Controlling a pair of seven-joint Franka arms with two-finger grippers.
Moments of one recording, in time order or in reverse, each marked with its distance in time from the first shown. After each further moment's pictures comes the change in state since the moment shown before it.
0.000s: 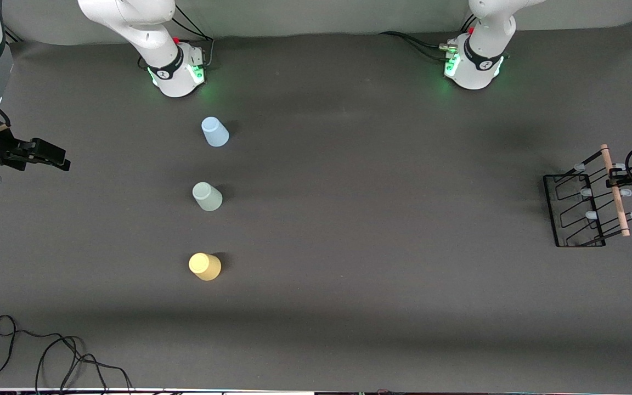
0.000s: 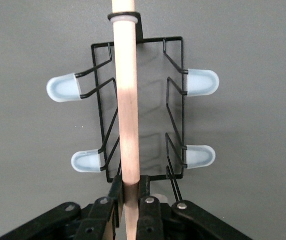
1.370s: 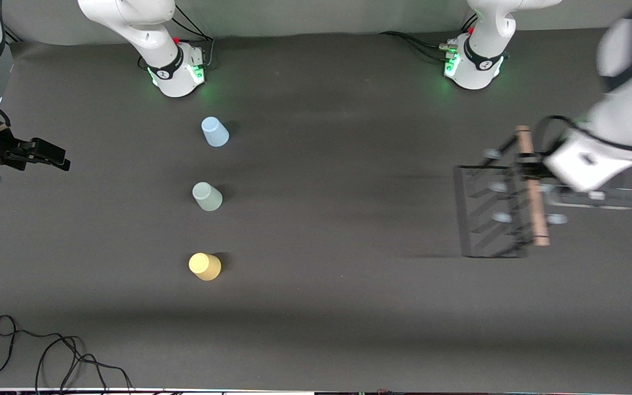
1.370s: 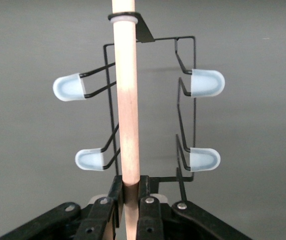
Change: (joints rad) left arm -0.383 -0.010 -0.325 0.541 -0.092 -0.557 -0.687; right arm 0.000 0.000 0.000 0.000 0.000 -0.001 0.000
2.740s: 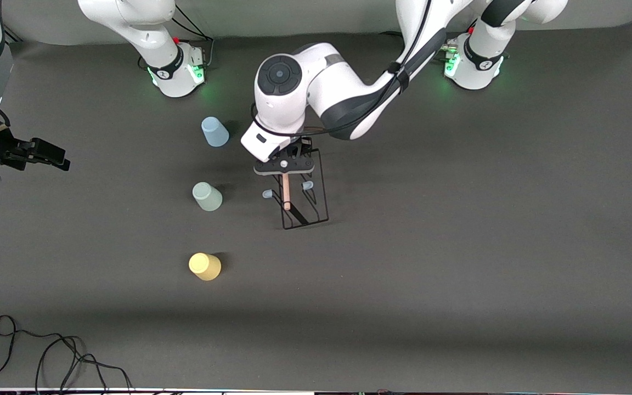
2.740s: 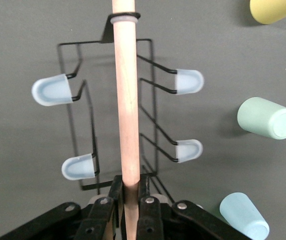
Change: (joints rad) left arm -0.654 0.547 -0.067 0.379 0.086 0.292 -0.776; right arm 0.000 0.000 -0.001 0.000 0.000 0.000 0.000
